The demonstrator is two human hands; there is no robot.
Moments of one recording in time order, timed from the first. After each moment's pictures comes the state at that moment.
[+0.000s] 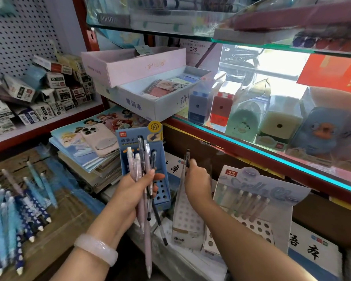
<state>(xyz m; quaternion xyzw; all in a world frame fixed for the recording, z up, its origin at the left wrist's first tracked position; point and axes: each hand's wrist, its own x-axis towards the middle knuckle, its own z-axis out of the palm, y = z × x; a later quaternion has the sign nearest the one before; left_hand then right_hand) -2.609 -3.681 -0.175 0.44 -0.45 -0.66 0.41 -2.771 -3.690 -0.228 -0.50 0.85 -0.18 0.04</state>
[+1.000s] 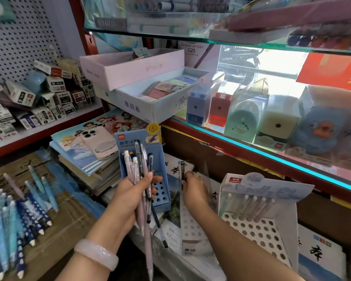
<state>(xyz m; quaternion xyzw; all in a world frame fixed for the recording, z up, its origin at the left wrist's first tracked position) -2.614 -3.678 -0.172 0.44 -0.43 -0.66 0.43 -2.767 -3.677 -0.243 -0.50 0.82 -0.24 0.17</state>
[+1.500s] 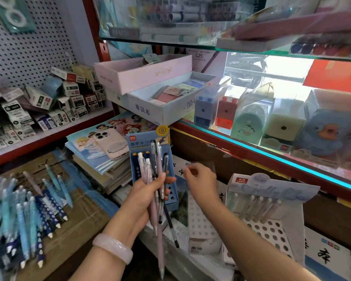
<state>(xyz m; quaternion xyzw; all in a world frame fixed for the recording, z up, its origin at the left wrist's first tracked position) -2.616 -3.670 -0.167 0.43 -0.42 -0.69 0.40 -2.751 -3.661 -0.186 -0.44 0.73 -0.45 0.26</state>
